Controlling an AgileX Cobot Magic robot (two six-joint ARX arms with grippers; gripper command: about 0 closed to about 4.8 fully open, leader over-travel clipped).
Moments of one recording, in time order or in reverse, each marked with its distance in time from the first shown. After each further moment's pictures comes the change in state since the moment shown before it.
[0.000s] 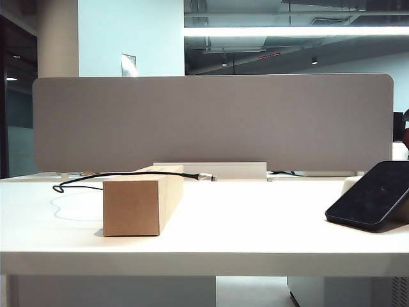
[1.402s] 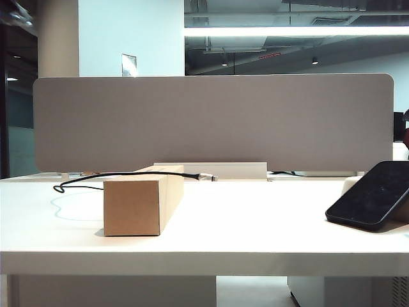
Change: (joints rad) left arm -0.044 0.819 0.592 -0.009 0.358 0.000; right arm 0.001 0.727 0.359 -0.079 -0.229 0.322
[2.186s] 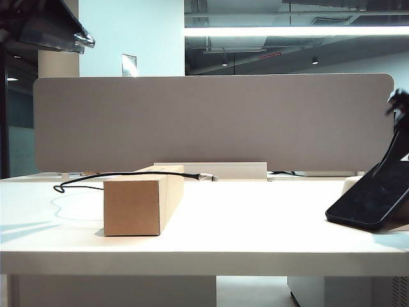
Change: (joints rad) left arm -0.193 0.150 0.085 -0.100 0.006 0.000; right arm -0.004 0.491 0.000 0.236 -0.130 0.201
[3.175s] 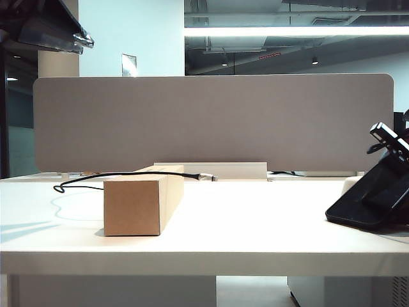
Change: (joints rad) left arm 0.000 0.000 0.000 0.000 0.000 0.000; right arm 0.002 0.330 0.009 0.410 -0.004 0.111
